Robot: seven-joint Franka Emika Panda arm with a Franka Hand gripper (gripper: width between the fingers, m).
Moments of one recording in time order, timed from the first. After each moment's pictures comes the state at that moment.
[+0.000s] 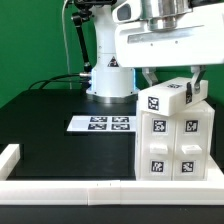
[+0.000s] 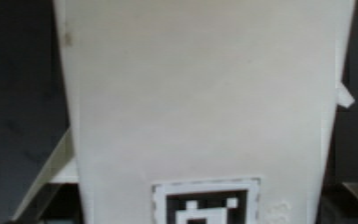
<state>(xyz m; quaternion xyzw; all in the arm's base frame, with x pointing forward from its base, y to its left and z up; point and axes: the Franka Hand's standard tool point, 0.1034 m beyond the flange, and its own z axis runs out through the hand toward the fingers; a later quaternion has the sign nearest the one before) 0.587 0.084 0.155 -0.92 0.39 -0.01 0.08</state>
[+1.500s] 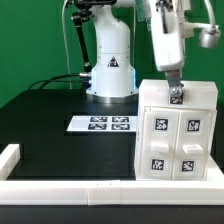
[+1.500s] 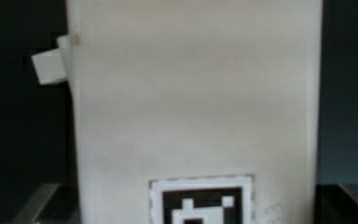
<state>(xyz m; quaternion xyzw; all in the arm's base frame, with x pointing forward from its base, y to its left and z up) 0.589 0.086 0.156 -0.56 0.82 0.04 0.12</state>
